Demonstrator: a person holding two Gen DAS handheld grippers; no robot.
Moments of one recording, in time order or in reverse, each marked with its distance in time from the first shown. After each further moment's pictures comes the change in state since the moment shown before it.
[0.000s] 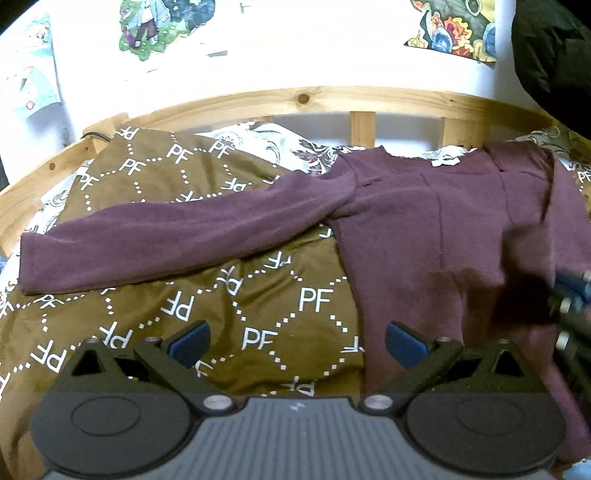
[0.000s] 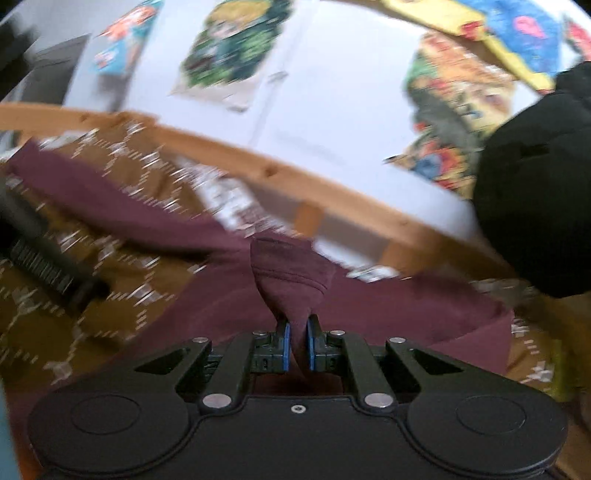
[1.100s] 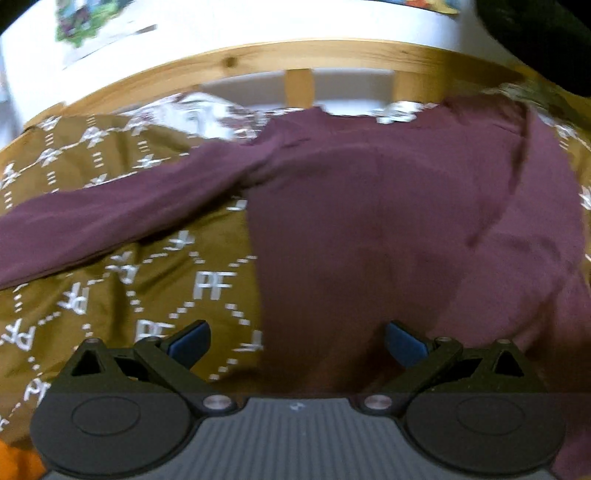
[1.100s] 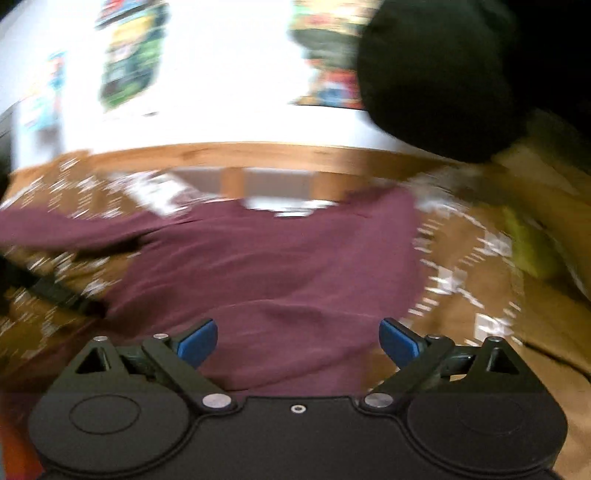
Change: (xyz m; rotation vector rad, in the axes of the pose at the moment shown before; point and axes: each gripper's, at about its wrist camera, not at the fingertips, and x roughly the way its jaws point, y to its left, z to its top) left arm 0.046 -0.082 -0.007 0.082 0.081 -0.097; right arm -0.015 -0.120 -0.079 0.403 0.061 -0.101
